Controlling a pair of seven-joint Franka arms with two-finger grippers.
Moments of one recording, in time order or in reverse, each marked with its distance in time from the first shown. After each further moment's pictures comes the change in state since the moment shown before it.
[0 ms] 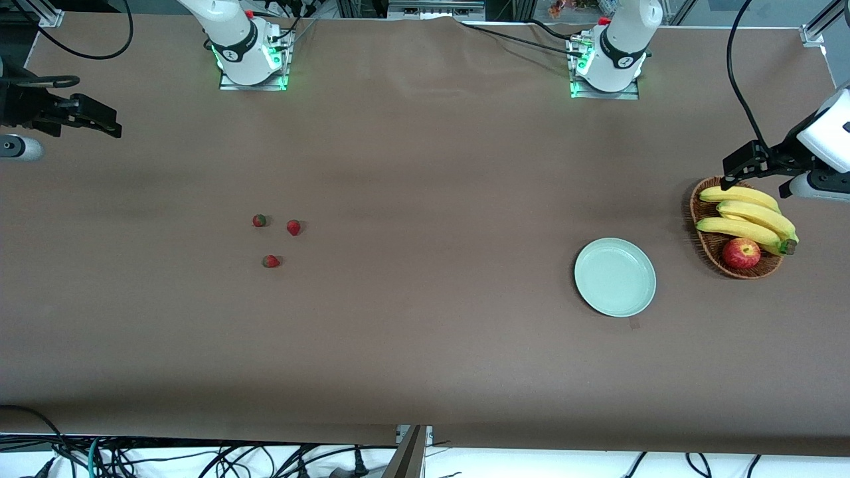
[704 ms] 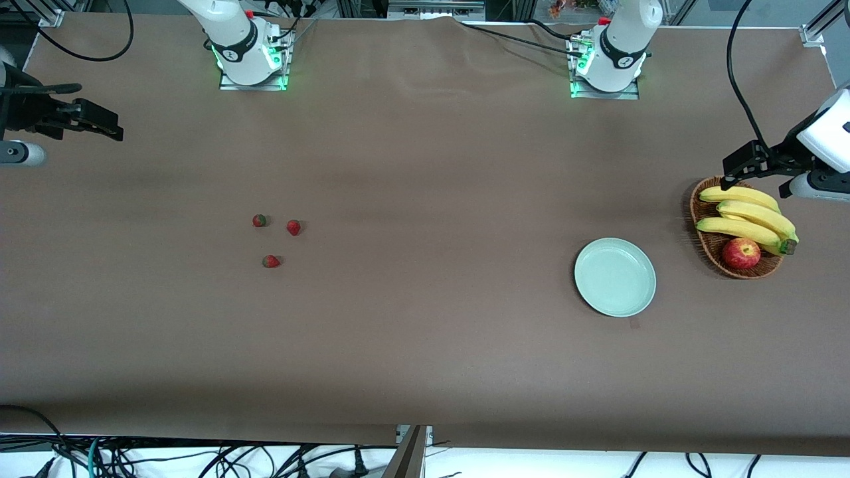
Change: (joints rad) left arm 0.000 0.000 0.000 0.000 0.000 0.000 0.000; right arm 0.000 0.020 -0.003 0.000 0.001 0.000 0.000
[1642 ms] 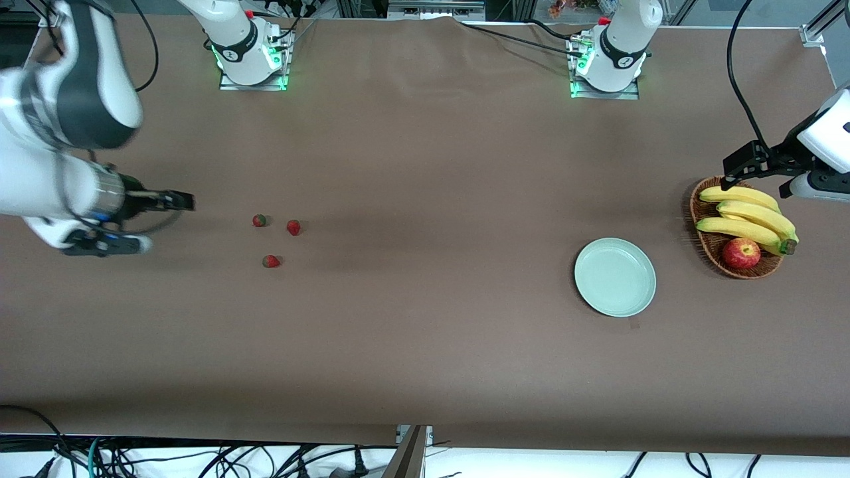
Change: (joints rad) left arm 0.001 0.001 0.000 0.000 0.000 0.000 0.000; right arm 0.004 0.215 0.075 -0.223 0.010 0.378 0.070
